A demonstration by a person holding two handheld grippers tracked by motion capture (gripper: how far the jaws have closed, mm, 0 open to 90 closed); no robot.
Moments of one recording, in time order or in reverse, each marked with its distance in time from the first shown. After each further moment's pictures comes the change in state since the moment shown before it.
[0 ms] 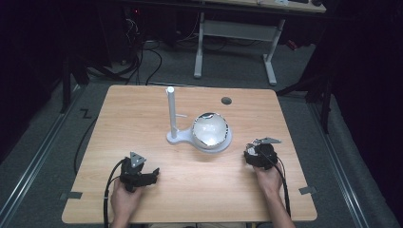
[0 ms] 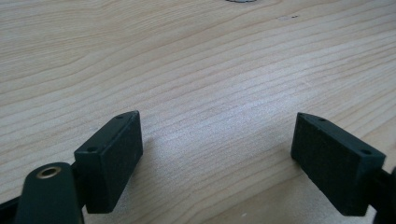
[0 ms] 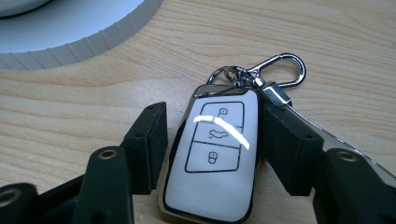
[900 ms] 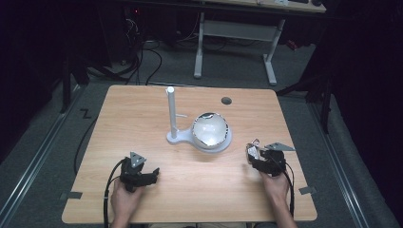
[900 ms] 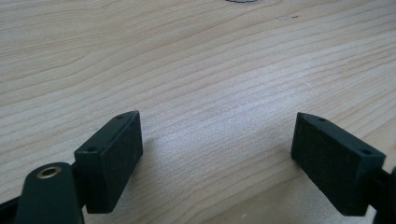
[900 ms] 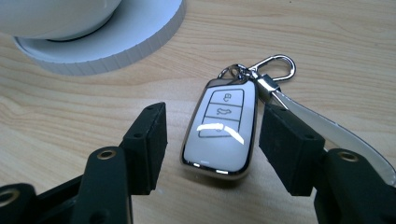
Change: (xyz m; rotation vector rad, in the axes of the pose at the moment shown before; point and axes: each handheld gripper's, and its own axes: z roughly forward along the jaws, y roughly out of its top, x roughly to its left) left arm 0.000 0.000 0.000 -0.002 0.005 -0.006; right arm -0.009 -0.016 -0.031 -0.099 0.094 0.048
